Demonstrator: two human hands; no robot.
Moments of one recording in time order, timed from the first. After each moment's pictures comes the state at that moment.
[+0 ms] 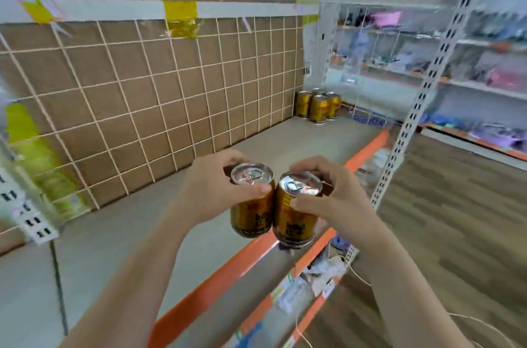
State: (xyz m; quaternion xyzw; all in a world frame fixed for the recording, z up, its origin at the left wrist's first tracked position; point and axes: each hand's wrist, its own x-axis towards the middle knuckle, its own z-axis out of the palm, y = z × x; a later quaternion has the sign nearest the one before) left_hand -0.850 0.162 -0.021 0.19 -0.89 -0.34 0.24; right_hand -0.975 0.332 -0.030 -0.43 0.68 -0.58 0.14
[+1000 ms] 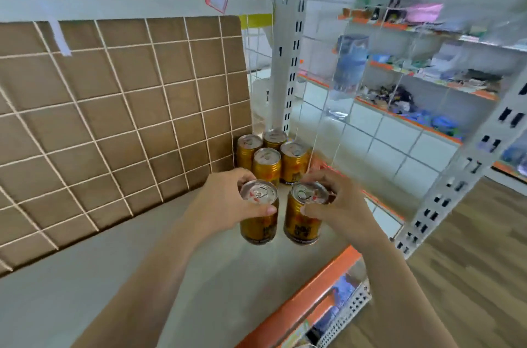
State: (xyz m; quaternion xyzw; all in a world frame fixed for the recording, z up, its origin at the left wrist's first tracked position) left_hand -1.287 0.096 -0.059 0.29 -0.89 -0.30 0.15; right_hand -1.436 0.254 -0.063 -0.42 0.73 -0.51 0.18
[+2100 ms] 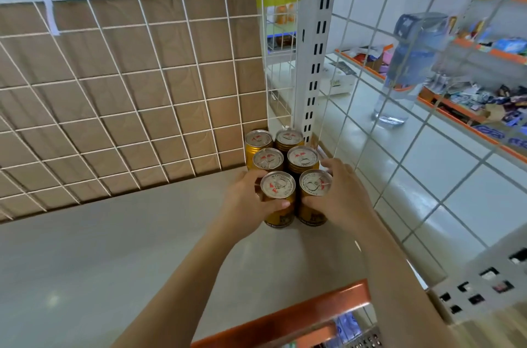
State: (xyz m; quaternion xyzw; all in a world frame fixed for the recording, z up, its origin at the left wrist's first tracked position) left_hand -1.384 0.121 -0.111 0.50 -0.77 -0.32 0.25; right_hand -1.545 0.197 -0.092 -0.49 0.80 -0.31 0.16
